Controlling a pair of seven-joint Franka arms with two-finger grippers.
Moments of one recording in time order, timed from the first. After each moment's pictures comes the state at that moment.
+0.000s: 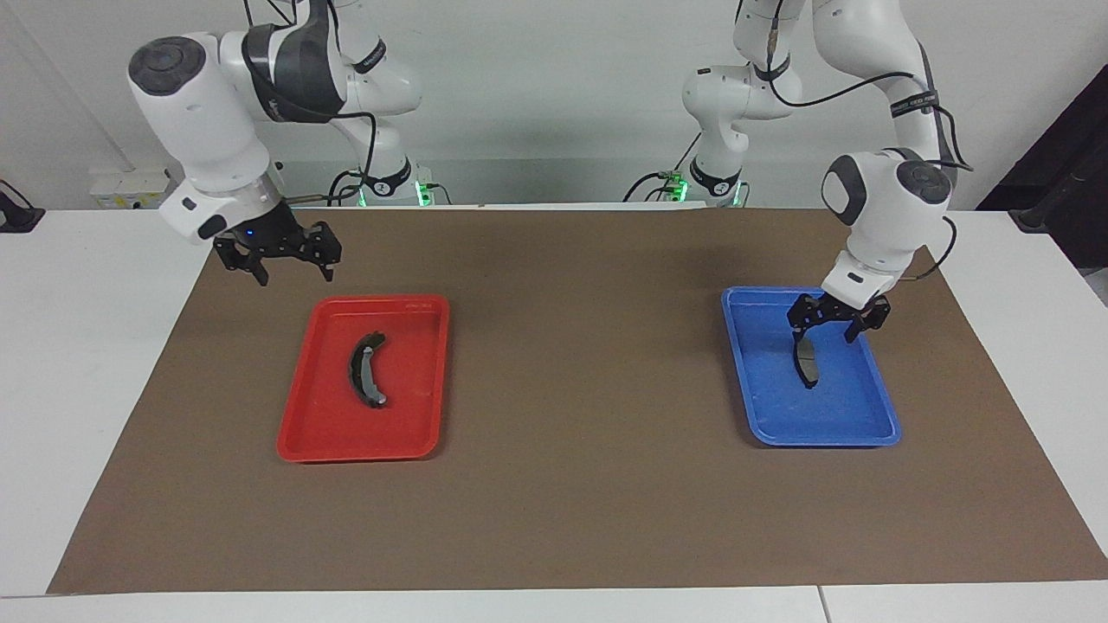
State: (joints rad) left arm -0.13 0.07 0.13 -2.23 -0.01 2.39 0.15; right arm 0.13 -0.01 -0.08 -1.88 -0.02 1.82 0.01
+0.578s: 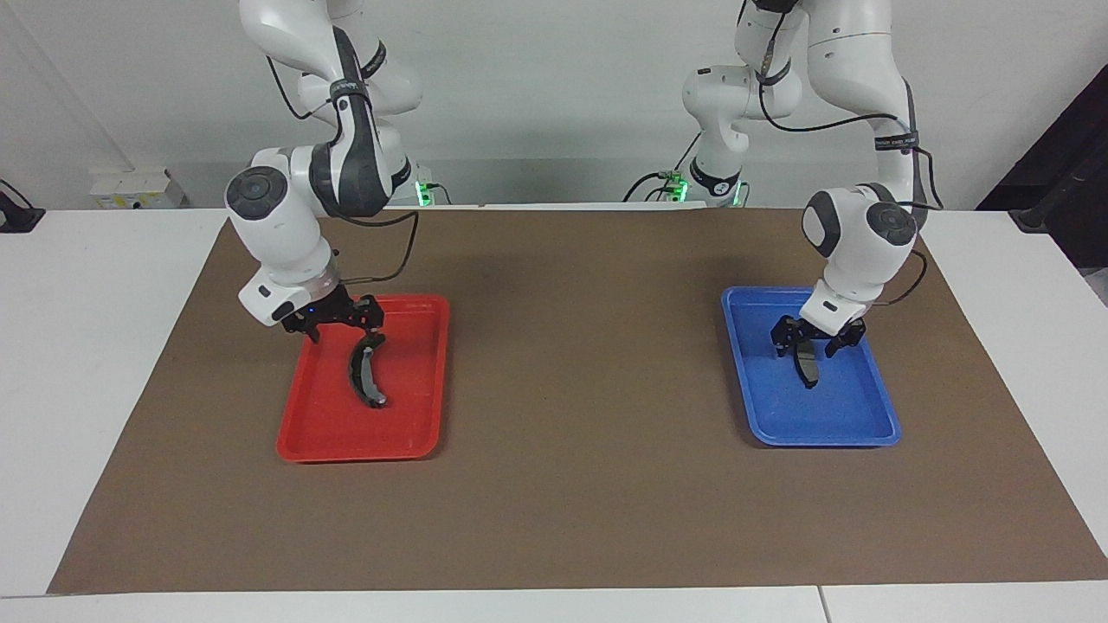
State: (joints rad) left arm -0.13 0.16 0.13 -2.26 -0.01 2.47 0.15; right arm 0.14 0.12 -0.08 -2.08 0.00 2.16 0.03
